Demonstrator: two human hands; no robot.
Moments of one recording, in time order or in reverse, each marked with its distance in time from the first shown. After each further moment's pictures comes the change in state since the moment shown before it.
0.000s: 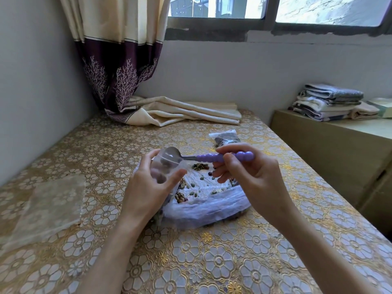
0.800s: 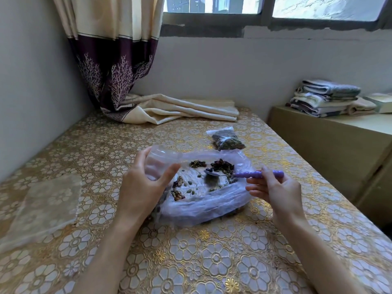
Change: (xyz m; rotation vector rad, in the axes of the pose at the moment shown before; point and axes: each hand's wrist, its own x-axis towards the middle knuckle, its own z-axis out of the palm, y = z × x) left_hand 0.000 0.001 -0.003 0.003 0.061 0.045; right_hand -0.019 0.060 -0.048 0.066 0.551 0.467
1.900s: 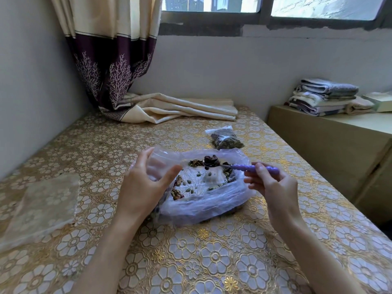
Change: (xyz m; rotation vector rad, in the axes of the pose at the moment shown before) left_hand 0.000 -0.002 0.000 0.056 -0.065 -0.026; right_hand -0.005 -0.002 0.005 0.039 -0.056 -0.102
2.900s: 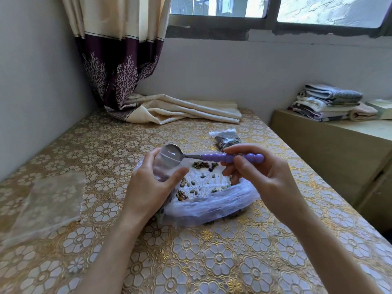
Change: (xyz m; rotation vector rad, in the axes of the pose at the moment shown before) left_hand 0.000 -0.006 0.002 -0.056 -0.007 -0.017; right_hand -0.021 -0.057 0.032 -0.135 -0.553 -0.292
